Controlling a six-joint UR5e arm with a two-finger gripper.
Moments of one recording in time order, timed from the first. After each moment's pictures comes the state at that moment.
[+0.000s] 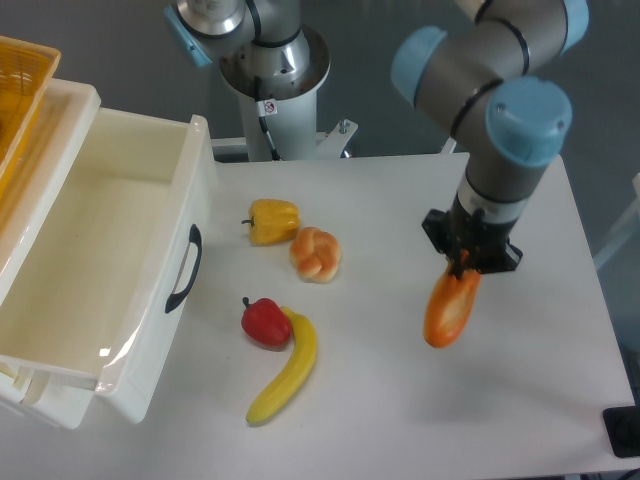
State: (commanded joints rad) arm 2.65 -1.88 -1.35 -1.45 1.48 1.11
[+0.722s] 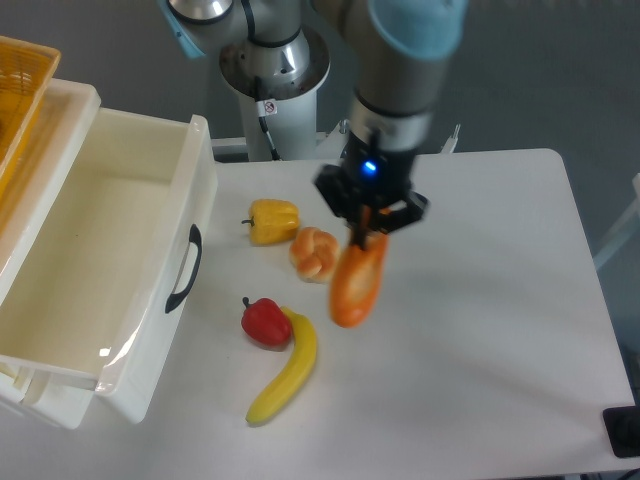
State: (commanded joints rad) arm 2.43 -1.68 -1.33 -1.48 1.33 0.75
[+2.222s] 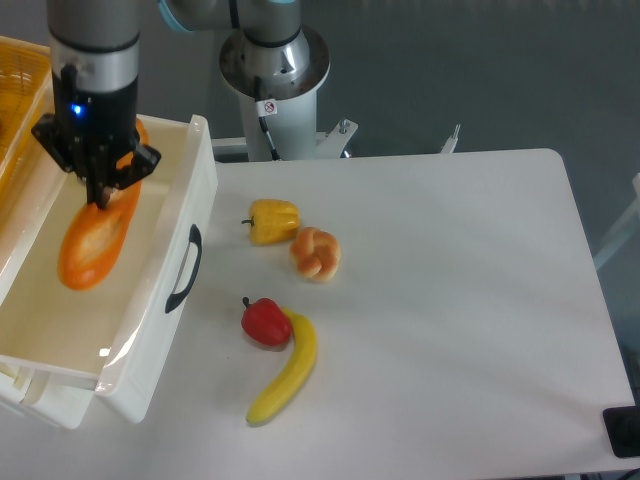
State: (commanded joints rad) arm 2.06 -1.73 -1.39 -1.43 1.35 0.29
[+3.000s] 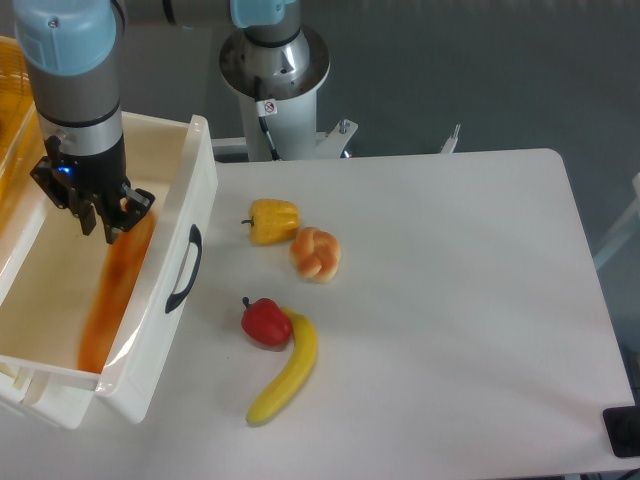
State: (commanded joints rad) arm 2.03 -1.77 -1.41 -1.43 1.39 0.36
